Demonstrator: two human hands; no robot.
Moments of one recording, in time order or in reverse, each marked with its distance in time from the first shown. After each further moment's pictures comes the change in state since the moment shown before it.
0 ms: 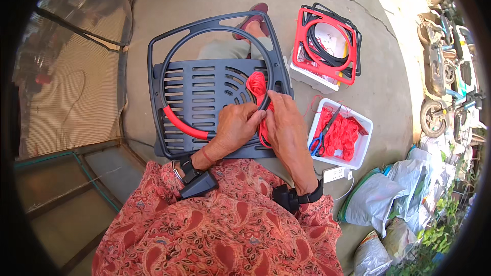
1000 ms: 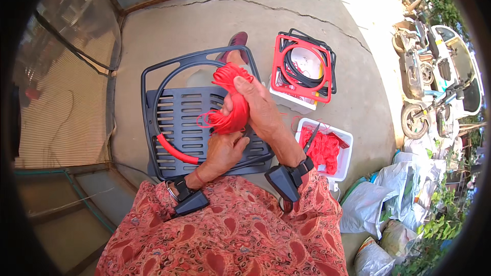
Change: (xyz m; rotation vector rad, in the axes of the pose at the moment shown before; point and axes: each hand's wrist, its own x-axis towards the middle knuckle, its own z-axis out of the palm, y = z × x) left_hand -0.013 0.004 0.005 -0.014 0.003 0.058; right_hand 0.077 -0.033 -0.018 1.284 -0.302 0.242
